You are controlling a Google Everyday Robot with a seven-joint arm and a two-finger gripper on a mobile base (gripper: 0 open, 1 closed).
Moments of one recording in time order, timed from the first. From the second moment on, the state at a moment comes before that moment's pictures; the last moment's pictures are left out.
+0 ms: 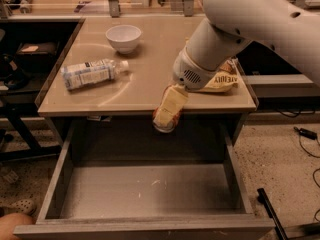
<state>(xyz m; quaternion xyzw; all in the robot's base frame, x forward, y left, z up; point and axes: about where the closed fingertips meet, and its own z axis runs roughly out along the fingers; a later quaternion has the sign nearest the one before) 0.529 -0.027 0.861 -0.57 0.79 0.14 0.19</state>
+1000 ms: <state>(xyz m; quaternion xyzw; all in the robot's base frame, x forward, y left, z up) 0.464 -0.017 0.827 -0.52 0.82 0.16 0.18</state>
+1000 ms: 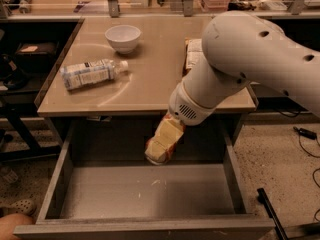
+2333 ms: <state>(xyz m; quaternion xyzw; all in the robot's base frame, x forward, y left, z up) 0.469 0.003 0.715 -0.47 0.83 0.20 0.23</state>
